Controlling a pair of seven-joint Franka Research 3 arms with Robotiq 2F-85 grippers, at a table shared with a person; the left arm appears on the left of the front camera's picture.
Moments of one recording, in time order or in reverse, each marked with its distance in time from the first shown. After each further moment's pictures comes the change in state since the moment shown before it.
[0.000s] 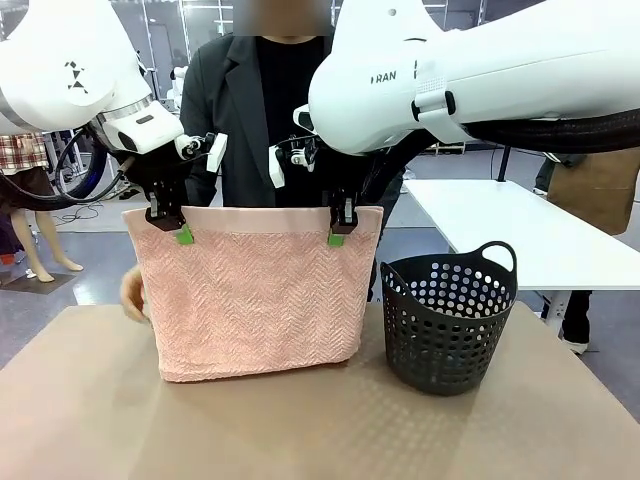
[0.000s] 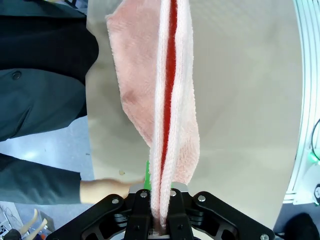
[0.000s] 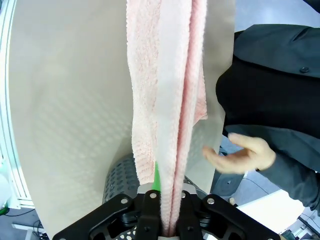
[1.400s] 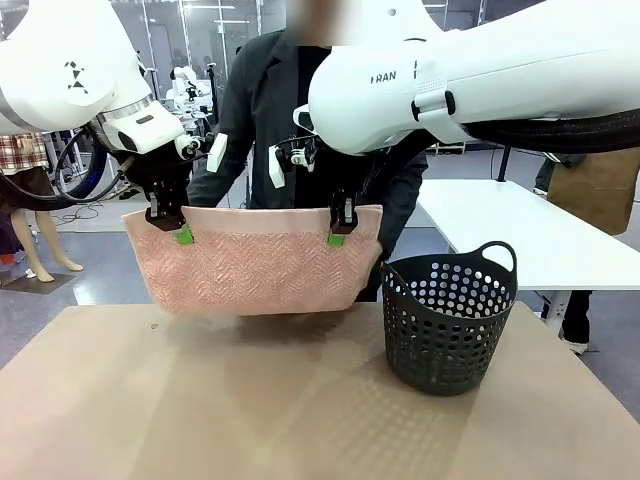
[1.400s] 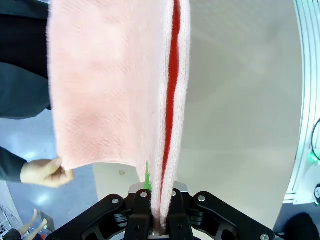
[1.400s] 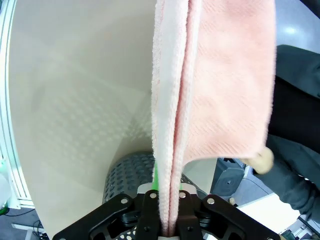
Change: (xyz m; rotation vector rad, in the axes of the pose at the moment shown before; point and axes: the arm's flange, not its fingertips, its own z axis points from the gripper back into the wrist) left arm 0.000 0.000 0.000 0.000 0.000 0.000; right arm 0.000 0.000 0.000 0.000 0.000 0.000
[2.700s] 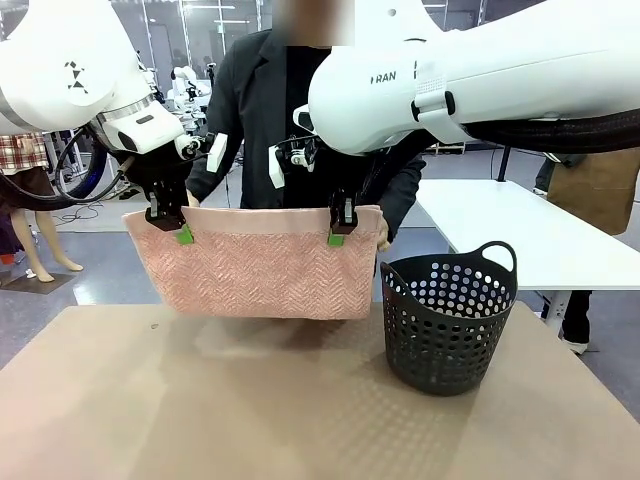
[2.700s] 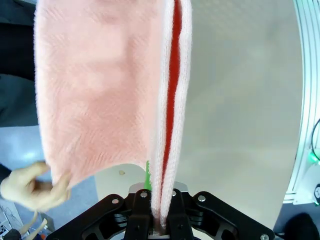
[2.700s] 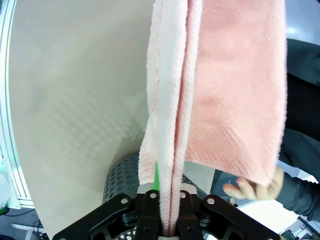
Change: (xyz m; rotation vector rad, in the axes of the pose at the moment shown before) left arm 0.000 0.000 0.000 0.000 0.000 0.000; right arm 0.000 0.000 0.000 0.000 0.000 0.000
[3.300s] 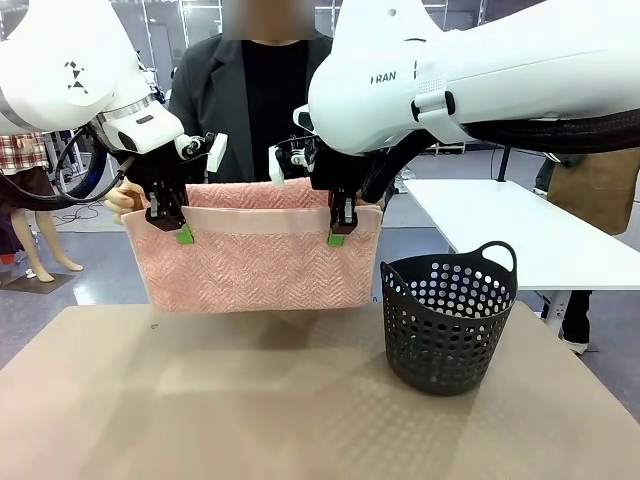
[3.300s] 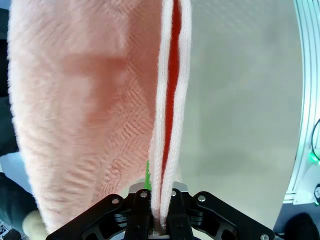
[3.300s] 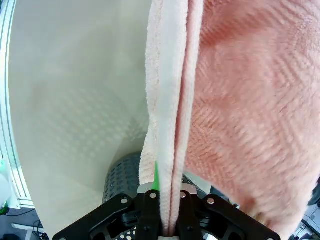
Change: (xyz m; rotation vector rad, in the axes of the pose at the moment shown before) left arm 0.000 0.000 0.000 0.000 0.000 0.000; right arm 0.000 0.000 0.000 0.000 0.000 0.000
